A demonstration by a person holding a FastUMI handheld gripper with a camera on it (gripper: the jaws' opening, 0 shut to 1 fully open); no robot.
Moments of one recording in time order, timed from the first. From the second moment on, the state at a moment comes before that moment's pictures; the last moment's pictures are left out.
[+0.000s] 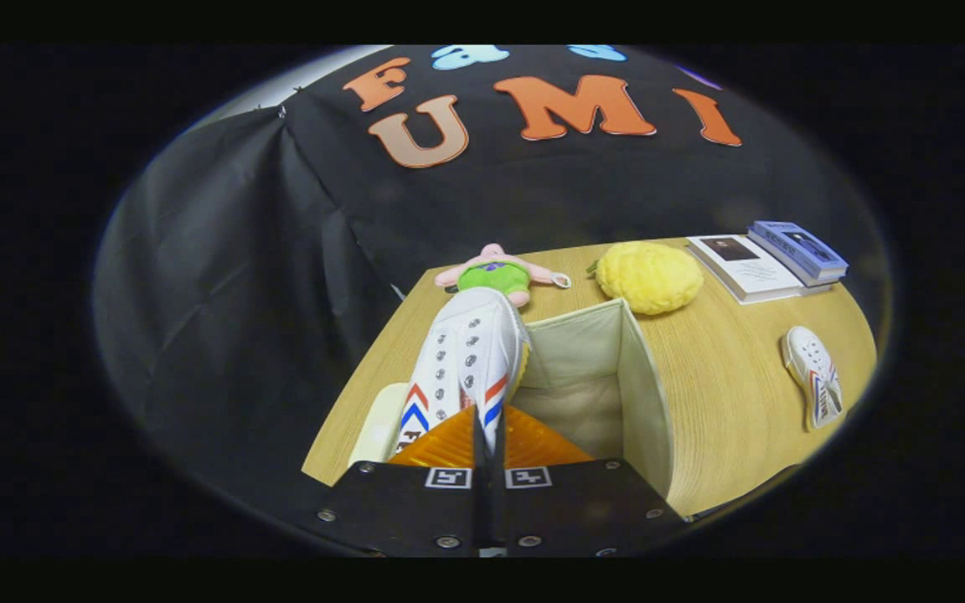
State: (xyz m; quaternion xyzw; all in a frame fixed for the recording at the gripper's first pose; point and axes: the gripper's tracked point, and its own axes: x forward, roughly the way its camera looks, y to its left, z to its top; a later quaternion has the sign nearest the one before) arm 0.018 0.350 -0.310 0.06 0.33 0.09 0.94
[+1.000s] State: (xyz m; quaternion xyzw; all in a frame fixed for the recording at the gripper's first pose) arm 0.018 0.328 -0.299 0.07 0.32 0.08 0.94
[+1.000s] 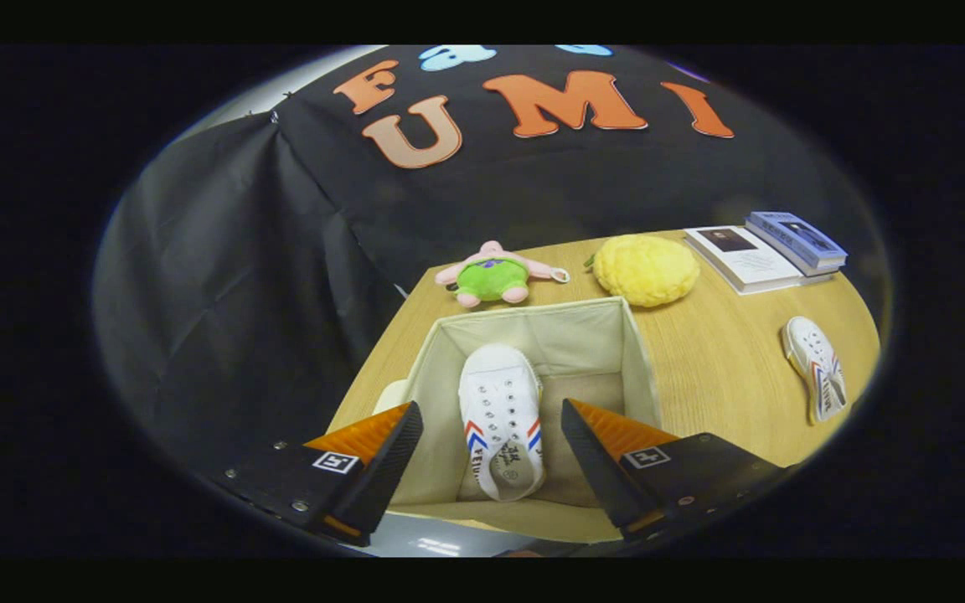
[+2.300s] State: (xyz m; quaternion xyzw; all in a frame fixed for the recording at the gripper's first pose) arm 0.020 -0.011 -0.279 0.01 0.26 -0.14 0.96
